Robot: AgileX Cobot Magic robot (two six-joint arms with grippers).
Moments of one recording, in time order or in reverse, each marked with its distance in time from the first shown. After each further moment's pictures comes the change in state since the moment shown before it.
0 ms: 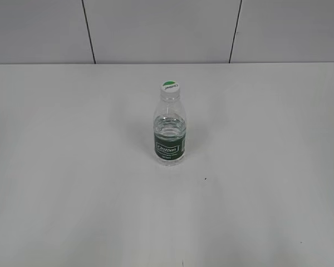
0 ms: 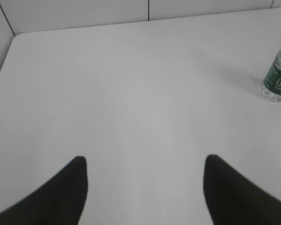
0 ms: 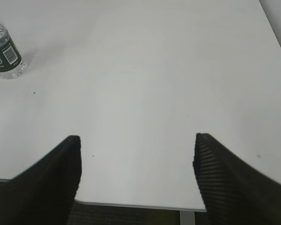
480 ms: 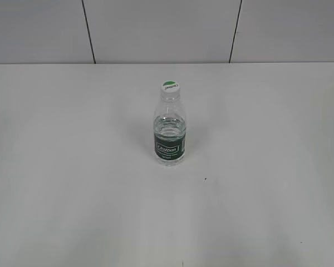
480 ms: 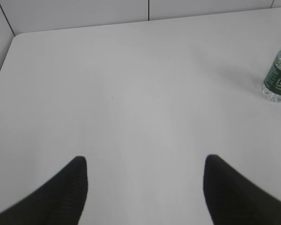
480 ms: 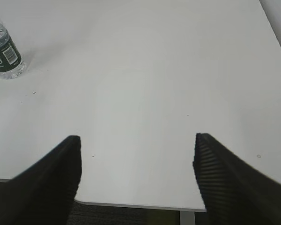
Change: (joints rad) left arm 0.000 0.000 0.000 0.000 0.000 0.000; right arm 0.000 0.000 0.000 0.000 0.000 0.000
